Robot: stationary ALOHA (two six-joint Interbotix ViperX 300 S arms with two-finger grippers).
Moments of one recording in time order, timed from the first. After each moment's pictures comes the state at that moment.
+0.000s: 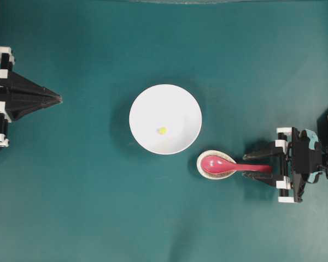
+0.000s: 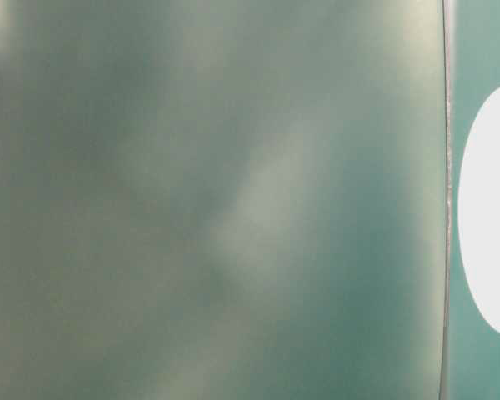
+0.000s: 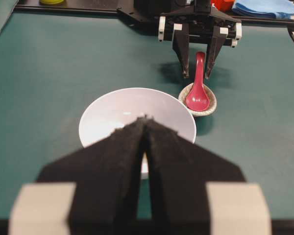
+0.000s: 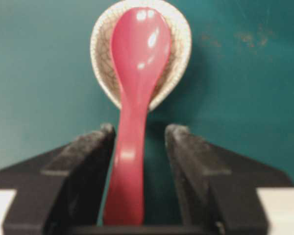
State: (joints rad) left arm 0.04 -0.96 1.18 0.00 -0.11 -0.02; right arm 0.66 0.12 1.31 0.76 -1.05 -0.06
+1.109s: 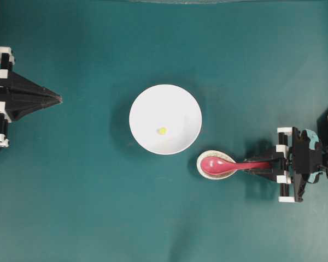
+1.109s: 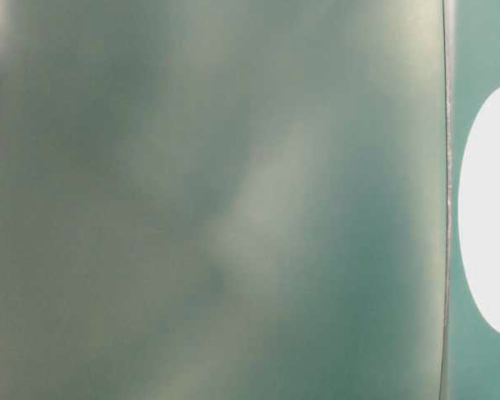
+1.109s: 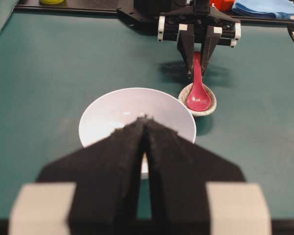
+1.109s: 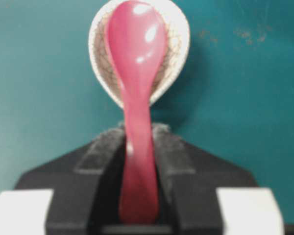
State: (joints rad) left arm 0.04 -0.96 1.18 0.00 -0.11 -0.02; right arm 0.66 0.12 1.31 0.76 -1.04 -0.07
